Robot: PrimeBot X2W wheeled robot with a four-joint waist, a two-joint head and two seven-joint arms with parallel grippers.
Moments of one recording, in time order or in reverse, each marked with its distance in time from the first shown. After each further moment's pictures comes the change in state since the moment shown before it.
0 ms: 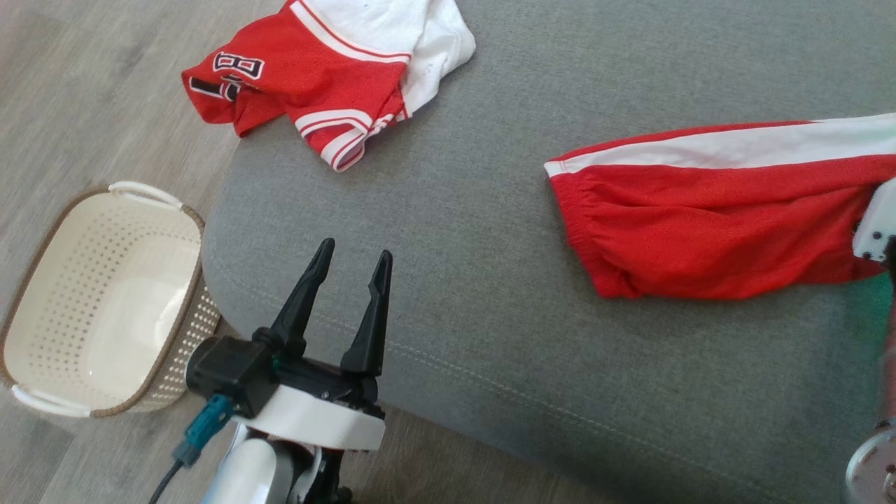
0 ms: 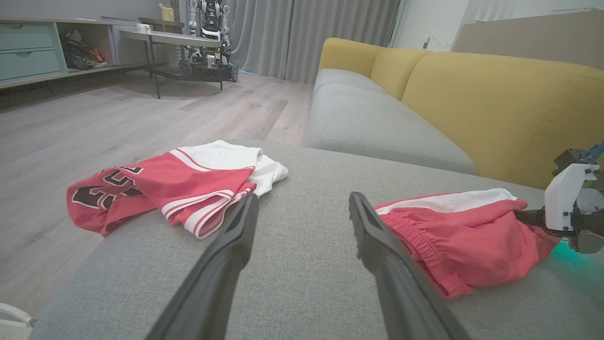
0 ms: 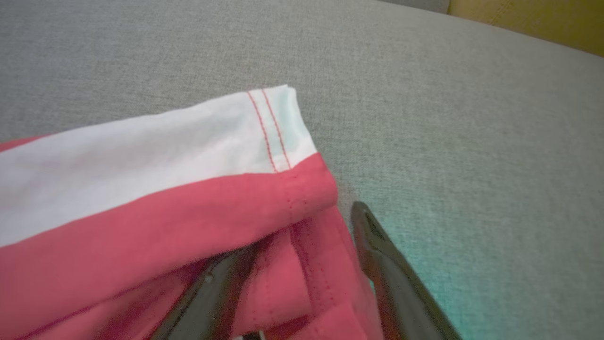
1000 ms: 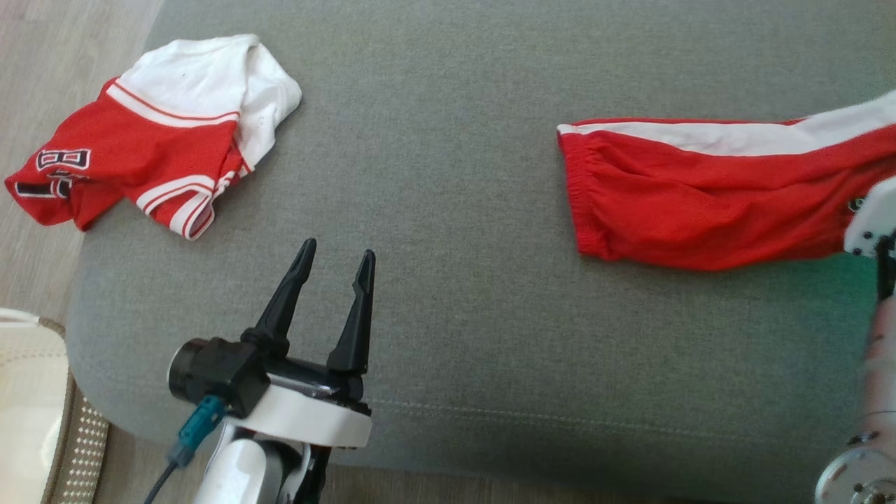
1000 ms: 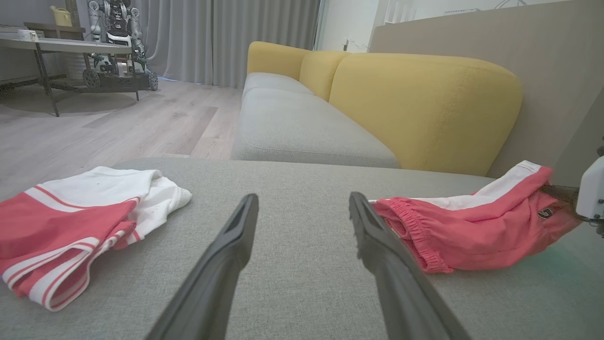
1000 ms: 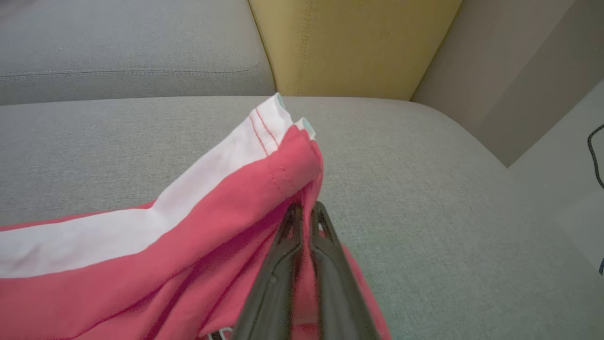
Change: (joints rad) left arm 0.007 -0.001 0.040 0.008 0.049 0.006 0.000; right arm 0.048 0.069 -0.012 -0.119 0.013 0.000 -0.212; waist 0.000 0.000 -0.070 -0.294
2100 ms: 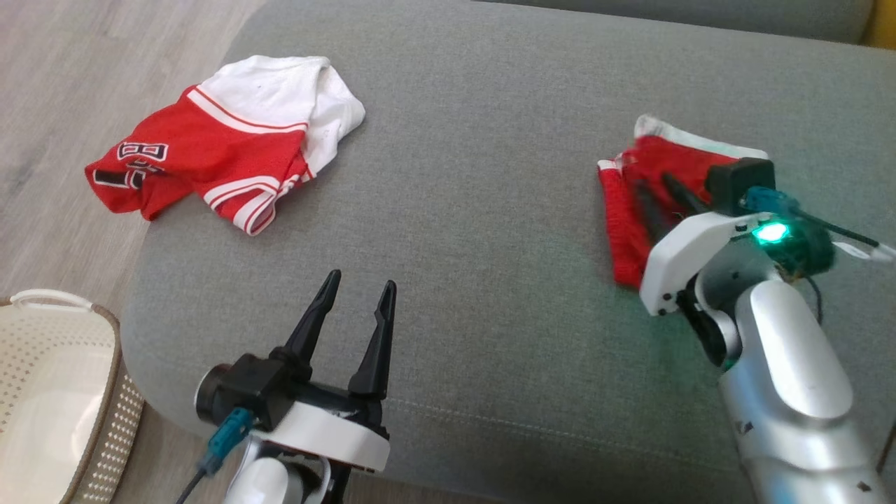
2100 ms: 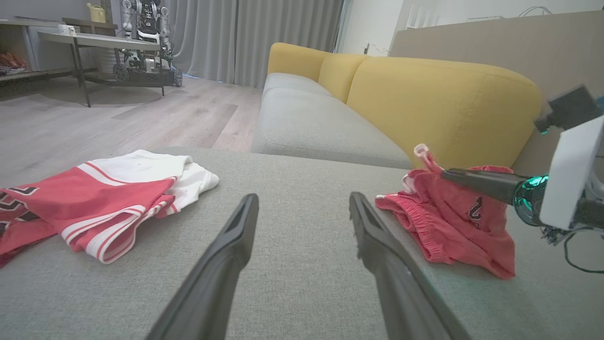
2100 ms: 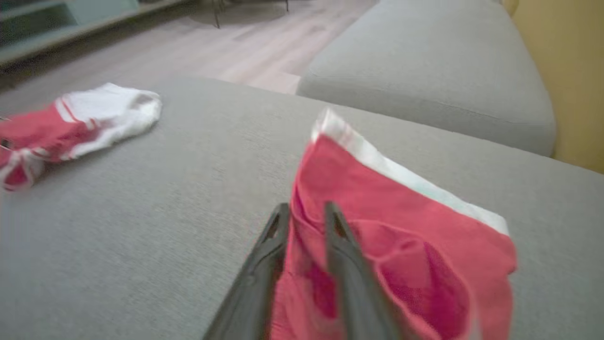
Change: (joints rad) left arm 0.023 0.000 -0.062 0.058 -0.032 0.025 0.000; right arm 0.293 0.034 0.847 -0.363 0.587 0.000 0.218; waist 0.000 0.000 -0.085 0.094
